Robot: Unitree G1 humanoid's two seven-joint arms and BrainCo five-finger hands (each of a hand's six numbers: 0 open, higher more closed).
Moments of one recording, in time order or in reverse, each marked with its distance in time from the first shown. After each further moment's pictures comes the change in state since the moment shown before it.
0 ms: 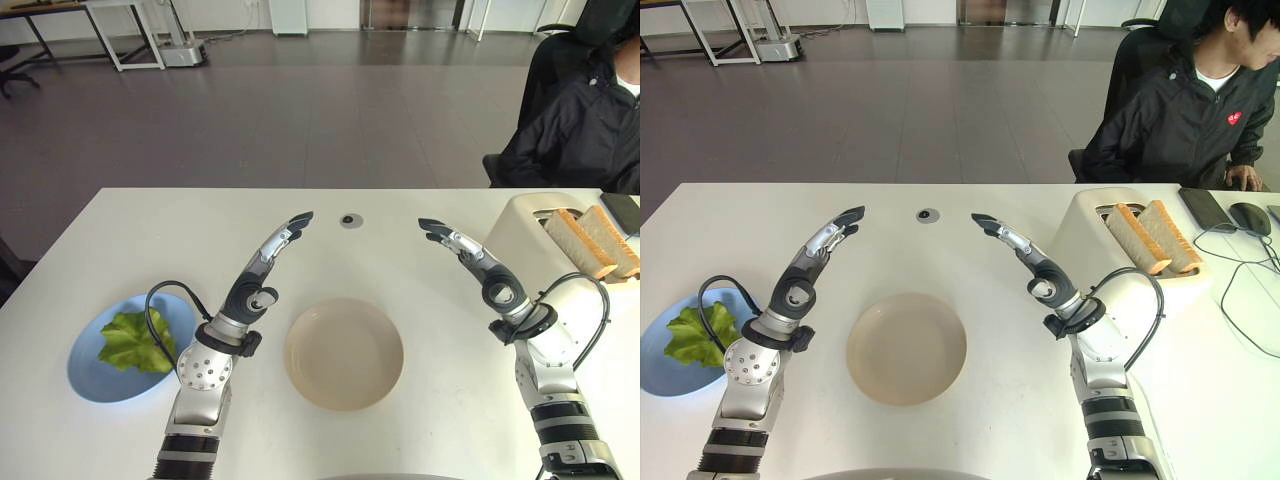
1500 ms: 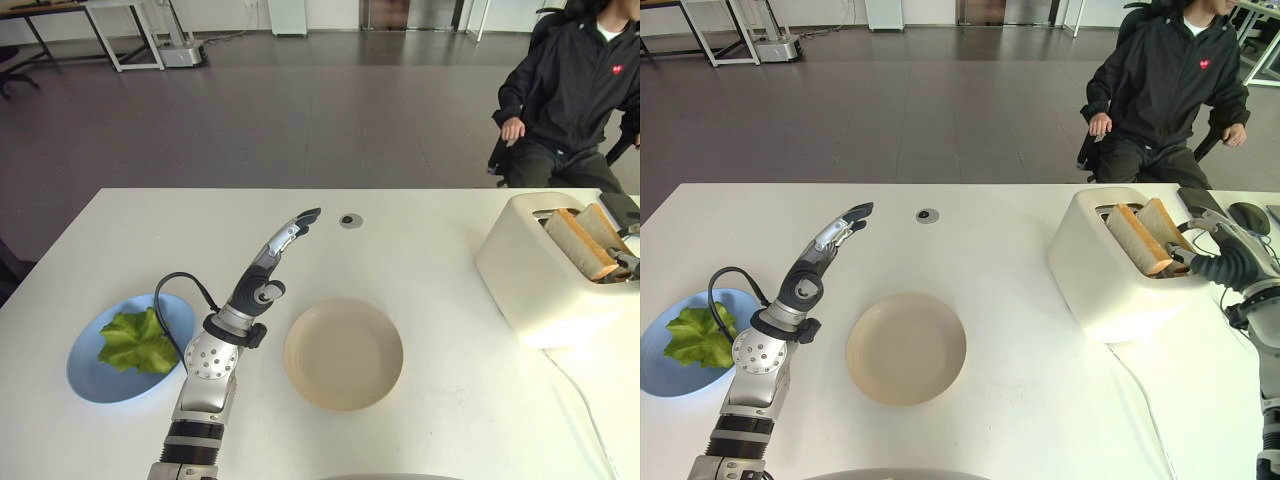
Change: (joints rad) left arm -0.066 0.000 -0.018 0.076 0.000 -0.027 -0.014; right arm 0.094 -0.590 -0.350 0.189 -0.512 0.441 -0.400
